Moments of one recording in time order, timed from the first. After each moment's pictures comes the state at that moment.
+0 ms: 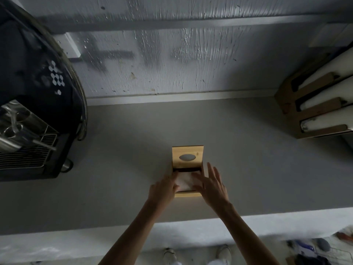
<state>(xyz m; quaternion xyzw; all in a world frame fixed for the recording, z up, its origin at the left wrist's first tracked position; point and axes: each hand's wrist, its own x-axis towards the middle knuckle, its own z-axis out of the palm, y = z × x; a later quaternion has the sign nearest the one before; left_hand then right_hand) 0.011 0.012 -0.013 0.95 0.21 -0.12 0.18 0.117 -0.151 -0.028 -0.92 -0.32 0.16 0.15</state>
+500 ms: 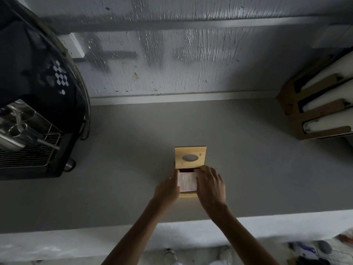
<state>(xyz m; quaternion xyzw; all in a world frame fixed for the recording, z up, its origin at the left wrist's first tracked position) 0.017 0.007 -0.014 0.92 0.25 -0.14 0.28 0.095 -0.126 0.007 -0.94 -0.31 0.03 0.15</state>
